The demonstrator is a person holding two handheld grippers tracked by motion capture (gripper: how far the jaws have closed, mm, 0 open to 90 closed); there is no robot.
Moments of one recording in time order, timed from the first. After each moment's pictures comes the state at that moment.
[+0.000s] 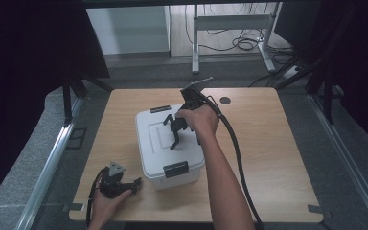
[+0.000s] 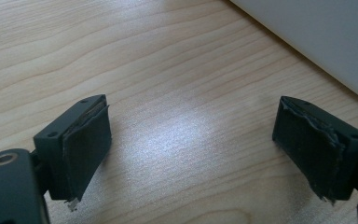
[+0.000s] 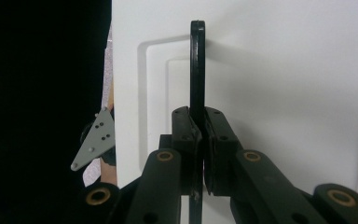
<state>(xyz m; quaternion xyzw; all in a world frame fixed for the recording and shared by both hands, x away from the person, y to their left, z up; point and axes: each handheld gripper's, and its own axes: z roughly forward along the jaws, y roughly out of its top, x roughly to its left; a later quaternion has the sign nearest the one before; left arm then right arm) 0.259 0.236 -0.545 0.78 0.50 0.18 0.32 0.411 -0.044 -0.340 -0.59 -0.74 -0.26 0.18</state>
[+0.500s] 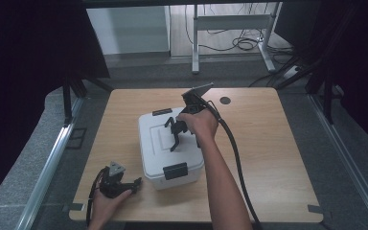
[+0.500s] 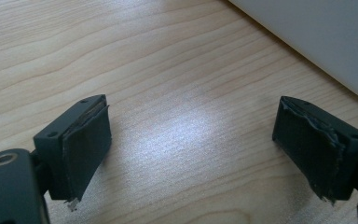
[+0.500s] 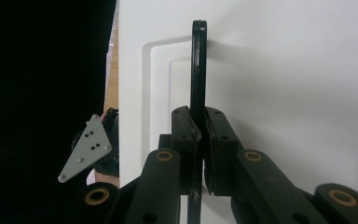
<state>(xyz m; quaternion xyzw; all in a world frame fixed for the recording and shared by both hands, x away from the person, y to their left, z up) 0.260 0.236 -0.545 0.78 0.50 0.18 0.32 0.416 -0.046 -0.362 -0.60 -0.73 -0.27 0.19</state>
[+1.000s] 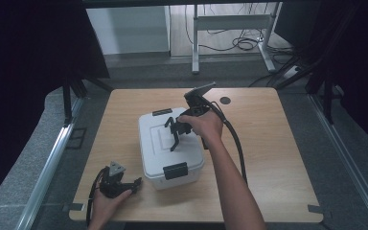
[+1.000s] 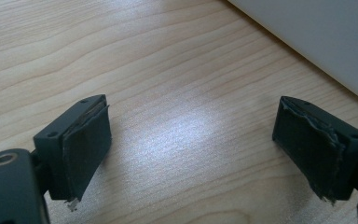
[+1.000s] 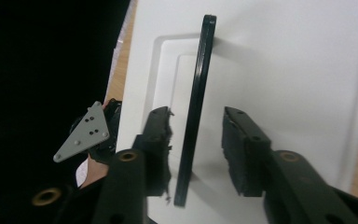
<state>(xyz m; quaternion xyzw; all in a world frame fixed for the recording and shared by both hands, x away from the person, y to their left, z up) 0.260 0.236 -0.545 0.79 0.50 0.18 0.32 0.409 -0.058 -0.359 -0.55 -0.76 -0.30 0.18</state>
